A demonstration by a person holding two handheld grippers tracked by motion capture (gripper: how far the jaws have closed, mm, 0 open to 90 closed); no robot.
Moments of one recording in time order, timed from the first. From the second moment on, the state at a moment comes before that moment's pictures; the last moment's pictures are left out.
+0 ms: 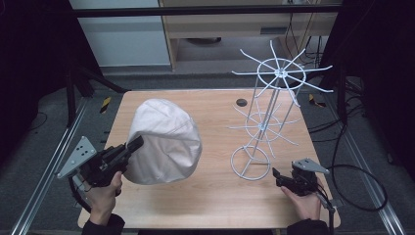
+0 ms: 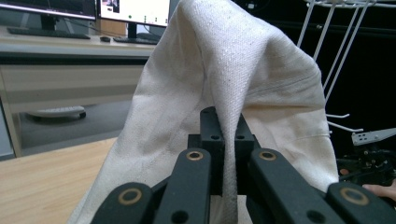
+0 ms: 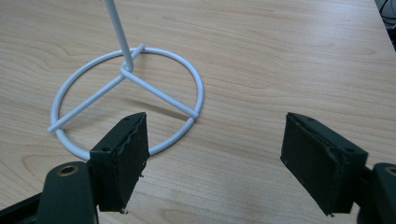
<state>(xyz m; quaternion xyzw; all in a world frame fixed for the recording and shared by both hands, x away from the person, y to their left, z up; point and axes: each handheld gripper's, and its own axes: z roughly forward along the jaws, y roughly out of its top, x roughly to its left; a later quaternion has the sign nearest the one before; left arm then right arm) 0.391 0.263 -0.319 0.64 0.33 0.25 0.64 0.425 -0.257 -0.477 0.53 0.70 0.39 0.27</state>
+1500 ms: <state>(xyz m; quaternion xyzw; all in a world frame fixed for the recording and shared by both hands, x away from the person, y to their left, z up) 0.410 0.210 -0.257 0.53 0.28 0.22 0.77 0.424 -0.260 -0.476 0.53 0.70 0.40 0.29</state>
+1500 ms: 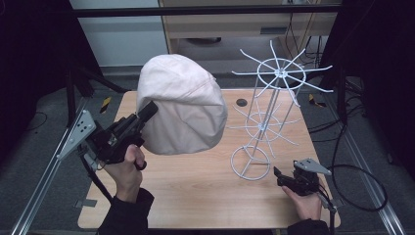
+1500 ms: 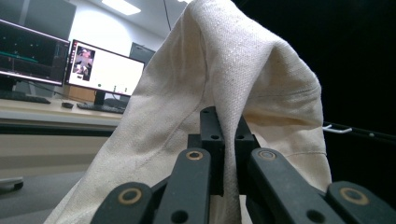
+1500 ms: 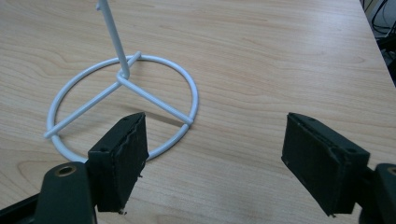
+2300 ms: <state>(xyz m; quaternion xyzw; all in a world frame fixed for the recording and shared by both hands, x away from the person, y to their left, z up) 0.432 0.181 -0.228 0.51 0.27 0.21 0.79 0.425 -0.260 -0.478 0.52 0.70 0.39 0.29</state>
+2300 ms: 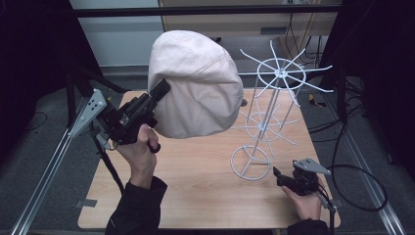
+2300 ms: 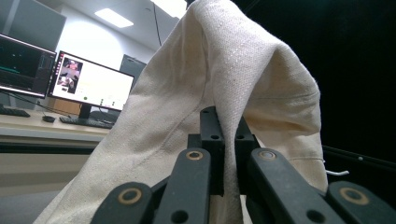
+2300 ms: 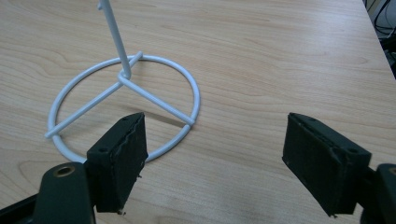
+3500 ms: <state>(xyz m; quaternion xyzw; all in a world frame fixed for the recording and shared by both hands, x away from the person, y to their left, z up) 0.474 0.150 -0.241 0.56 0.30 0.17 0.75 0.425 -0.261 -0.478 0.52 0.70 0.40 0.28</state>
